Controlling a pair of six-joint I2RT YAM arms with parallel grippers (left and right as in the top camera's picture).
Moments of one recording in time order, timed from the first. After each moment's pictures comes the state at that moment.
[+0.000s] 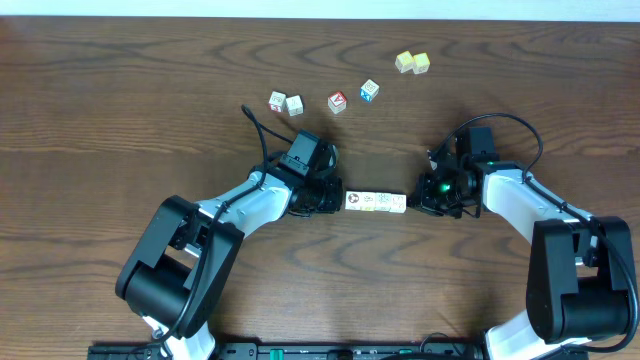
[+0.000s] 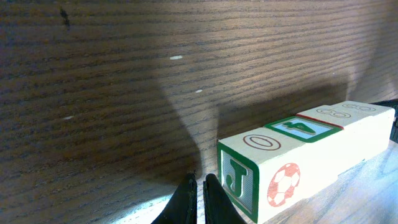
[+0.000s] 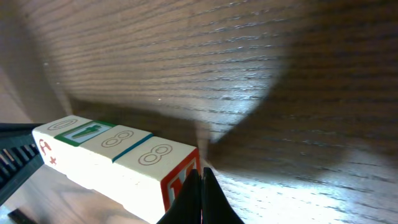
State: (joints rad) left arm -0.53 1.86 0.97 -0.26 0.41 -0.51; right arm 0.08 1.75 0.88 -0.50 -0.51 0.31
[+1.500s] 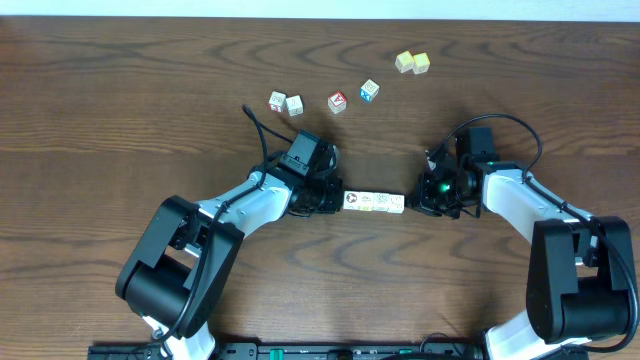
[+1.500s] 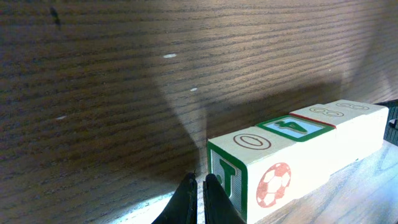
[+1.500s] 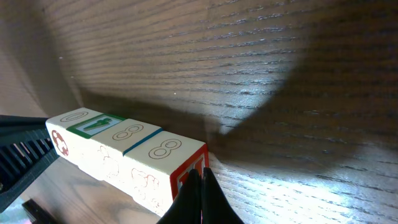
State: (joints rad) left arm -0.53 1.86 0.97 -0.26 0.41 -0.50; right arm 0.08 1.75 0.88 -0.51 -0.55 0.31
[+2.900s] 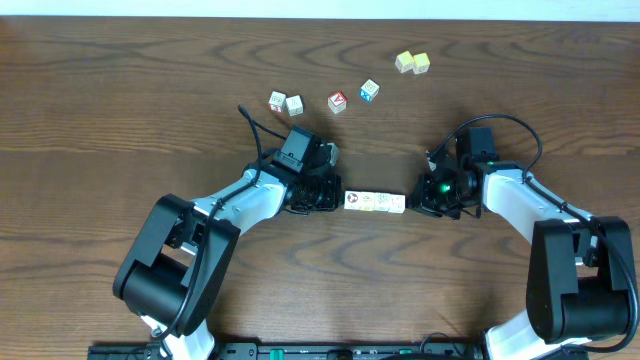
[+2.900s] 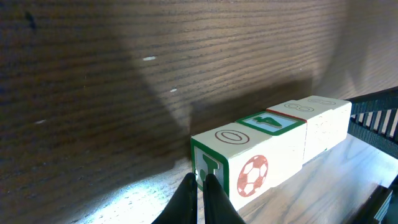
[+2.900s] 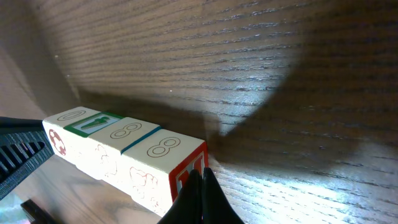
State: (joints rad) left arm -0.50 1.86 0.97 -0.25 0.52 -0.50; right arm 0.08 1.75 0.88 -0.52 -0.55 0.31
